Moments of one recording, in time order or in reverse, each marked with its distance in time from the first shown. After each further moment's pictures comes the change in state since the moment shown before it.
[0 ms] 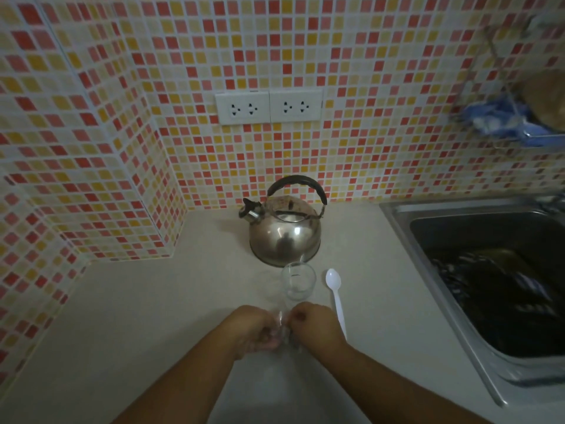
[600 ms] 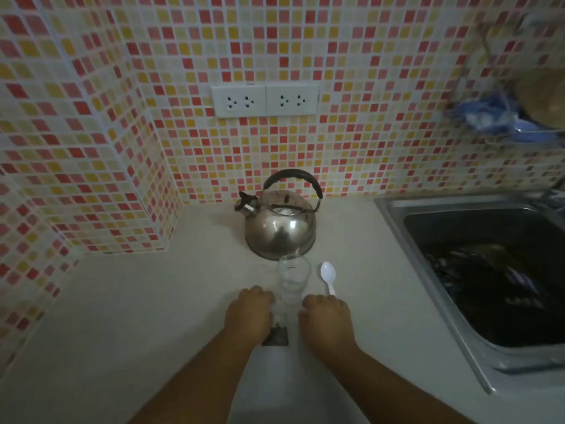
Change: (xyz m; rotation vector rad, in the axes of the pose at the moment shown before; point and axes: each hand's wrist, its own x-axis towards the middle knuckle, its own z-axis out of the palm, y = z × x) left_hand 0.031 -0.020 0.003 1.272 0.332 0.557; right_hand -0.010 0.023 -0.003 -0.560 0.412 -0.277
